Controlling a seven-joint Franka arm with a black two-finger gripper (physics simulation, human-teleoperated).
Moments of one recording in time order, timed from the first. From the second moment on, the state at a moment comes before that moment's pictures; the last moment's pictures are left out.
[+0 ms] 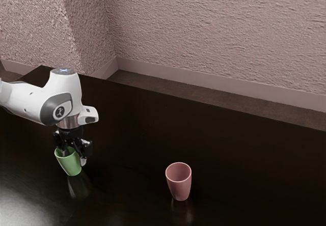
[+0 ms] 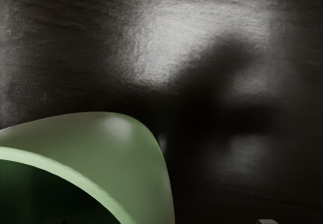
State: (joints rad) arm -0.35 0.02 0.50 -2.39 0.12 2.25 -0.03
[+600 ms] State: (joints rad) arm -0.36 0.02 0.50 -2.38 0.12 2.26 -0.03
